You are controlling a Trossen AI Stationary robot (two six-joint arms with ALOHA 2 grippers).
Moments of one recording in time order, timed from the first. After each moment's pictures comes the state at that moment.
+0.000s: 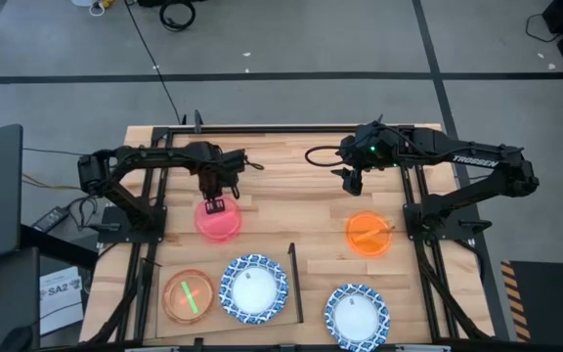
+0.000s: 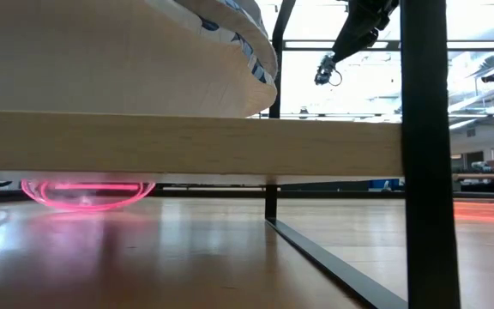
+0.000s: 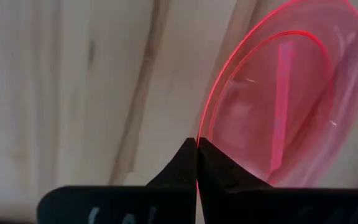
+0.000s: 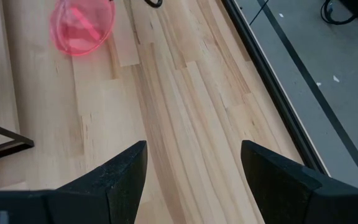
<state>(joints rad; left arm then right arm) 0.36 1.57 1.04 -1.08 -0.01 0.11 -0.18 1.18 1.23 -0.84 0.15 0.01</state>
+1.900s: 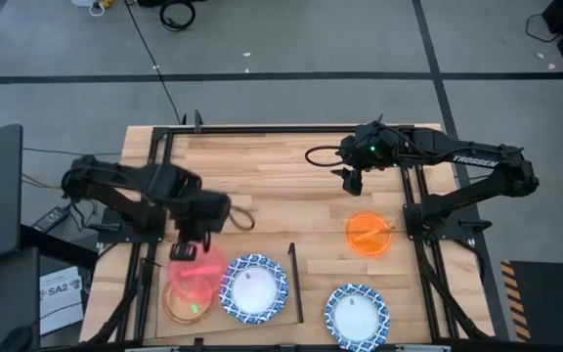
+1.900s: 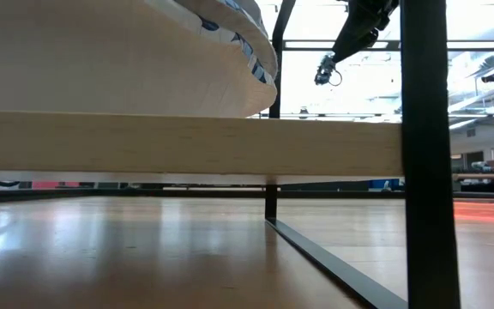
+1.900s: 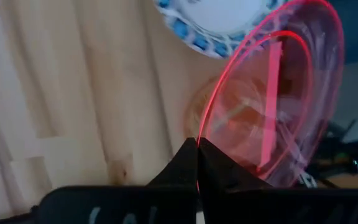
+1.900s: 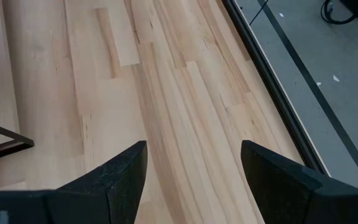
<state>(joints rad) -0.25 1.46 1.63 -1.57 0.23 -0.19 -0.18 1.18 1.23 -0.84 0.15 0.01</state>
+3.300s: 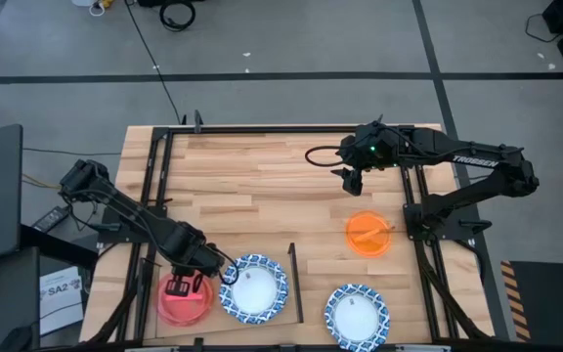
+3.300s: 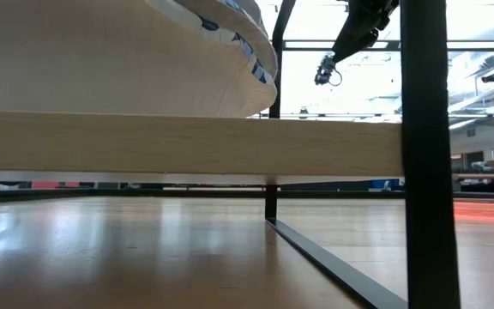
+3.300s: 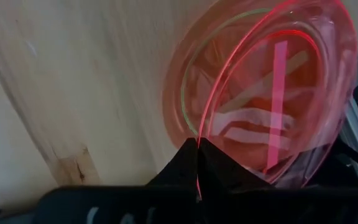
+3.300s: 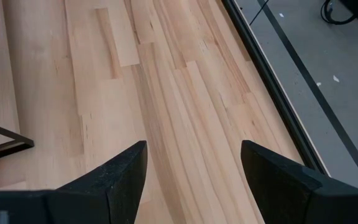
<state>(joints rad) -0.55 1.47 1.09 -1.18 0.24 -0.42 -0.18 1.18 1.23 -0.84 0.15 0.01</state>
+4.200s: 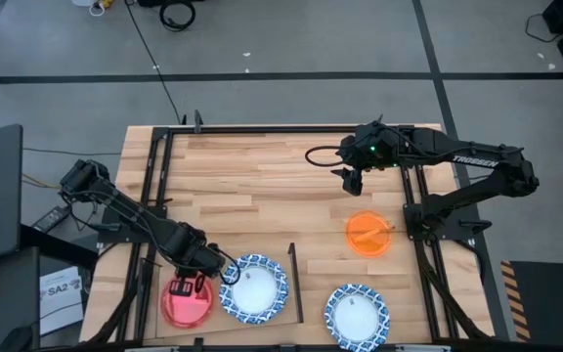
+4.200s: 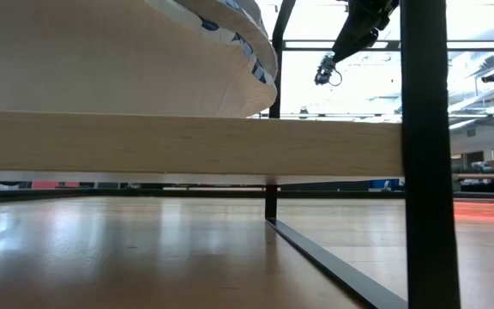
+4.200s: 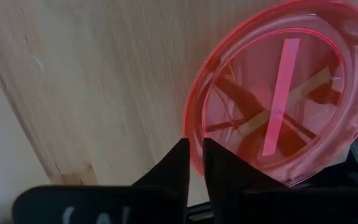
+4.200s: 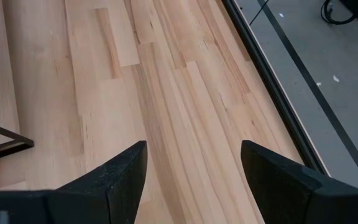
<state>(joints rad) -0.55 1.47 1.05 -1.11 0.20 -0.44 -0.18 1.18 1.23 -0.84 0.15 0.01</state>
